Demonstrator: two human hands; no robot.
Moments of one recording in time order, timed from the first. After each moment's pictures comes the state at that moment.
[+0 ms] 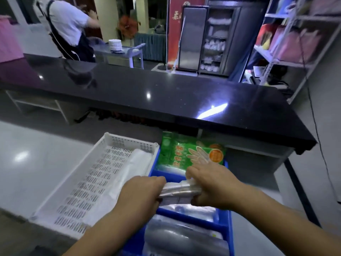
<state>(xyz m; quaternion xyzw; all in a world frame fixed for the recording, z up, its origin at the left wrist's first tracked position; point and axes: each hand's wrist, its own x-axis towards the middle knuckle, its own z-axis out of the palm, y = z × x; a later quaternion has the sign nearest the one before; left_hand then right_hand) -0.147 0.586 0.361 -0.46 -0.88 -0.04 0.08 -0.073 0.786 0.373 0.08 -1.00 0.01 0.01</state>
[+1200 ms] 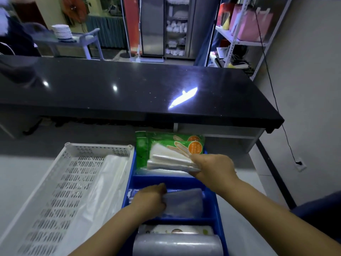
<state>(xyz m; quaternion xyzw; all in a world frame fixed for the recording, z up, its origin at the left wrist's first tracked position) -0.190 0.664 0.260 -0.46 -0.86 -0.08 -0.22 -0.073 0.831 0.346 -0.13 -0.98 -0.02 0.13</state>
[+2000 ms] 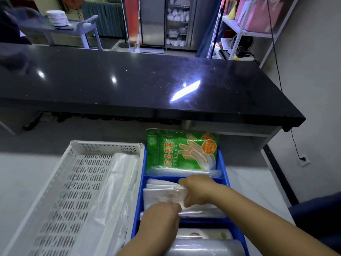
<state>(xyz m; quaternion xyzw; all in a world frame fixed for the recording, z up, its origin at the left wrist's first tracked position) -0.171 0.627 0.260 -0.51 -0.84 -0.09 -0.16 -0.135 0.796 0.277 -0.12 -0.95 0.12 -0.26</state>
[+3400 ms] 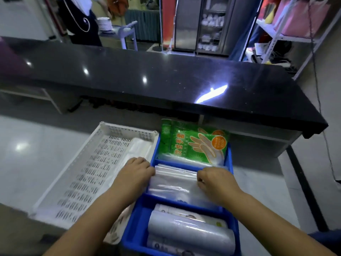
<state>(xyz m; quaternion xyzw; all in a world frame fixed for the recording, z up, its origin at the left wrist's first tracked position) -0.214 0.581 0.302 -0.53 -0.85 -0.02 0.06 -0.080 0.803 0.284 -0.07 -1.00 0.03 -0.03</state>
